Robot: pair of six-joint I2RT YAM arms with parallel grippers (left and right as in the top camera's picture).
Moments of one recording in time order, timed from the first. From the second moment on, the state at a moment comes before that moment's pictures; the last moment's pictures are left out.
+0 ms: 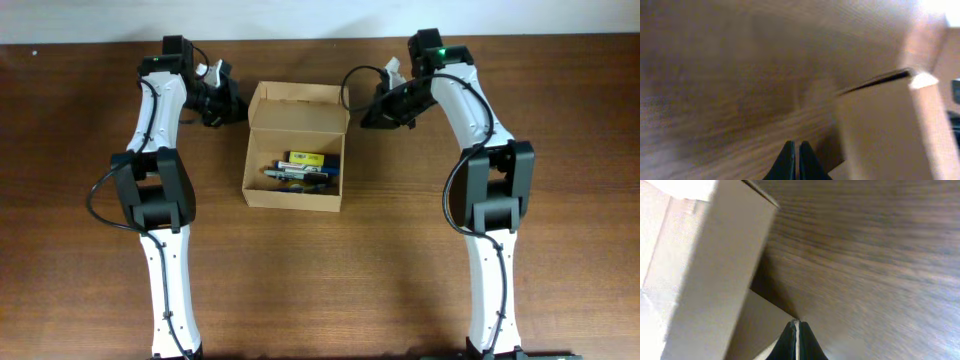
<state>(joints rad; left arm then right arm) 0.06 2.72 2.48 -1.13 0.78 -0.21 0.12 2.56 2.30 -1.16 -0.71 0.20</state>
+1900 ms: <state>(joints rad) 0.06 2.73 2.86 -1.27 1.06 -0.35 0.17 2.45 2.33 -0.74 -1.16 0.26</state>
